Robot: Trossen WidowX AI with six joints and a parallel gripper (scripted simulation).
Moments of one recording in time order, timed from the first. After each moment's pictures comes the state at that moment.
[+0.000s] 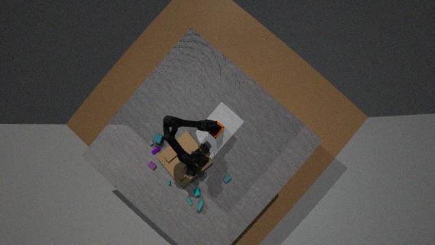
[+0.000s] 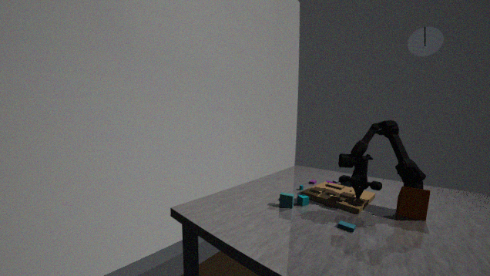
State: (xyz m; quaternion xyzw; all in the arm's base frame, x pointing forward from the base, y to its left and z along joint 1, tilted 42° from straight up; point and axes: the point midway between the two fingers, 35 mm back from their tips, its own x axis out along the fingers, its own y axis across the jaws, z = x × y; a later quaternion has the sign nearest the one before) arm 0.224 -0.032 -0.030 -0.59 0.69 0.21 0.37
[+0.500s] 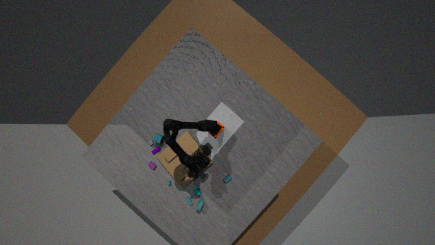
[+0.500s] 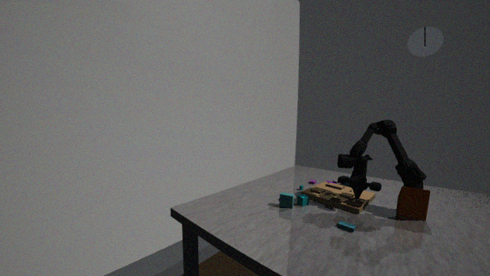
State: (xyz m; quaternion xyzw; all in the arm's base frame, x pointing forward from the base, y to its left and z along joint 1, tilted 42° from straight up) arm 0.228 -0.021 -0.040 -0.59 0.68 0.21 0.37
